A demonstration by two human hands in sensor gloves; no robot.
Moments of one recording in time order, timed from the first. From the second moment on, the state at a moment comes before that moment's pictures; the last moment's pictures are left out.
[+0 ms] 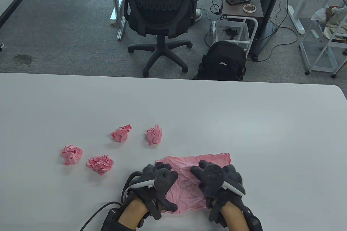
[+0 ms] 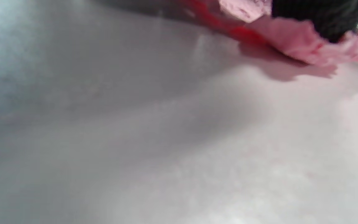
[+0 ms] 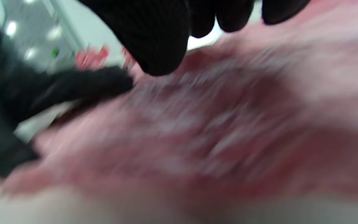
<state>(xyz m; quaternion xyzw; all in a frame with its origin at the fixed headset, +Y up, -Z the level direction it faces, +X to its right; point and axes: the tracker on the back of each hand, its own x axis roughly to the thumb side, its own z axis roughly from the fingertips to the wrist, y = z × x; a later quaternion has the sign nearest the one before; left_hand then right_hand) -0.086 -0.792 -0.287 -0.30 -0.28 0.05 0.91 0.110 -0.768 -0.288 0.22 0.19 0.95 0.13</state>
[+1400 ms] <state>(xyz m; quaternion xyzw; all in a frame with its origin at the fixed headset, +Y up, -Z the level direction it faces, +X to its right) -0.079 -0.793 -0.285 -0.31 -0.29 0.03 0.90 0.209 -0.768 -0.321 -0.02 0.14 0.97 0.20</state>
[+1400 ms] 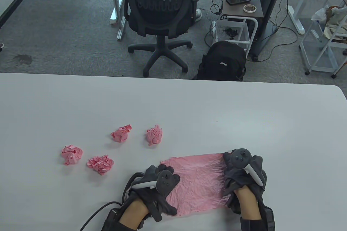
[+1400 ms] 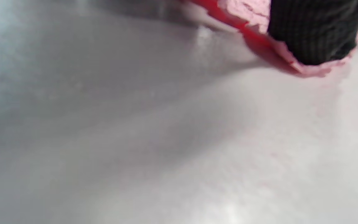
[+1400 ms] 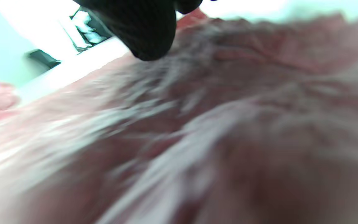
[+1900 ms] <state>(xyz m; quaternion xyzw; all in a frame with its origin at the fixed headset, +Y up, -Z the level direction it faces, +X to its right) -0.080 -0.795 -0.293 -0.30 -0.28 0.05 0.91 0.217 -0.779 -0.301 -0.02 0.25 0.94 0.21</state>
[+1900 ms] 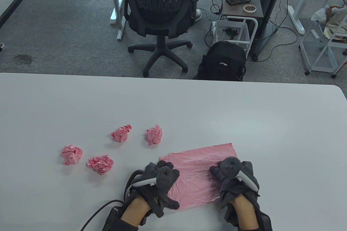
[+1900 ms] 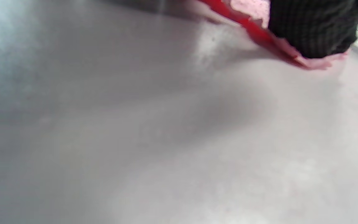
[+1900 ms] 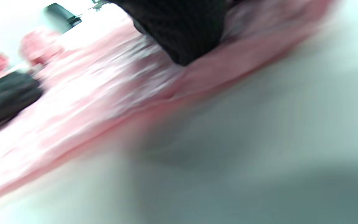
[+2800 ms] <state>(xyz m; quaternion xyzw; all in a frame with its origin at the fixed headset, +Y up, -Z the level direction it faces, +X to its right) -0.082 -0.795 -0.293 -0.31 -0.28 0.05 0.91 0.223 -0.781 -0.297 -0.04 0.27 0.93 0.23</state>
